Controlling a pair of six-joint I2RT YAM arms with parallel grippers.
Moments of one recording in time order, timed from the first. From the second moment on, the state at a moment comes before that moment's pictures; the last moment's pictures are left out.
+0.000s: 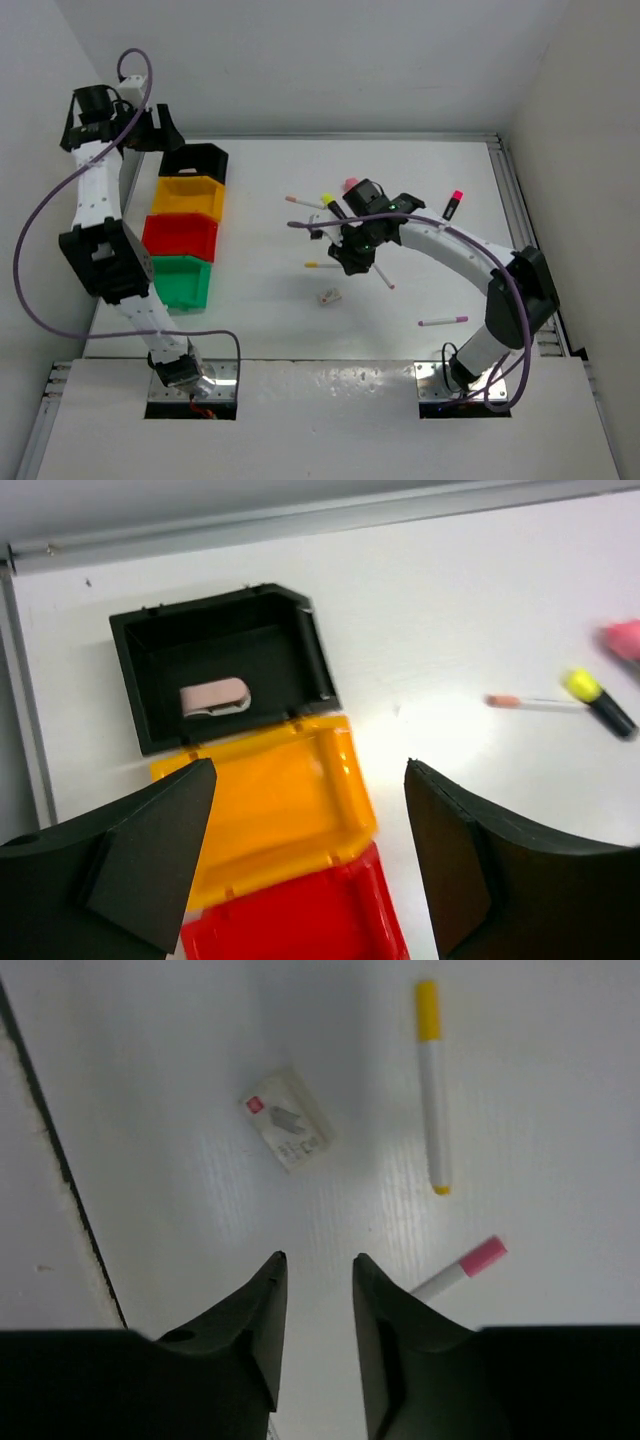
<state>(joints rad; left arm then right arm) 0.32 1.92 1.93 -0.64 0.52 0.17 0.65 1.59 1.23 -0.79 -0.38 -0.61</state>
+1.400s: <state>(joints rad) 0.42 1.25 1.28 -0.76 1.04 0.44 0.79 1.84 1.02 -0.39 -0.44 -0.86</state>
